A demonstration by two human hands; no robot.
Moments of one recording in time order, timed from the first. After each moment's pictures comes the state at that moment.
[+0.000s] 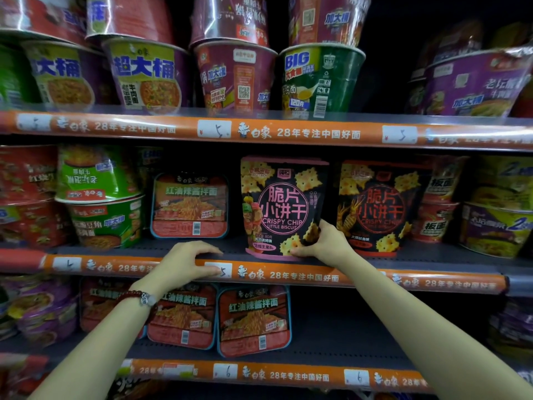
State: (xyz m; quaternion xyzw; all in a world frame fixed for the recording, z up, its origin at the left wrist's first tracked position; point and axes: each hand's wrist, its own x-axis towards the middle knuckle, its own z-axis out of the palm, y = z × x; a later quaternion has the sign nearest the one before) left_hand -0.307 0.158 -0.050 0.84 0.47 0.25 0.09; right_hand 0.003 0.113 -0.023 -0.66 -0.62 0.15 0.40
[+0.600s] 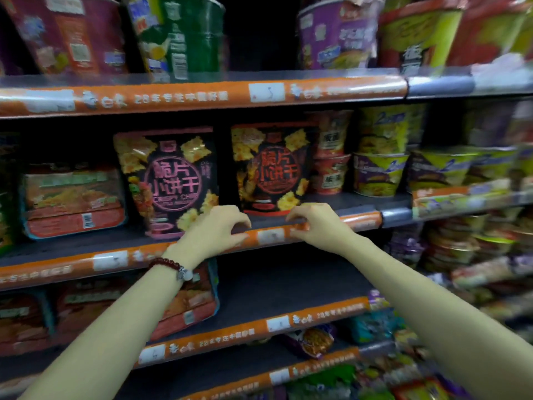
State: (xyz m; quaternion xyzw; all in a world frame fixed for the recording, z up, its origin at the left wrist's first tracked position) left_hand -0.074 0.102 -0.028 0.94 0.27 0.19 -0.06; right_hand 0.152 0.005 -0.044 -0.67 -0.69 -0.07 0.27
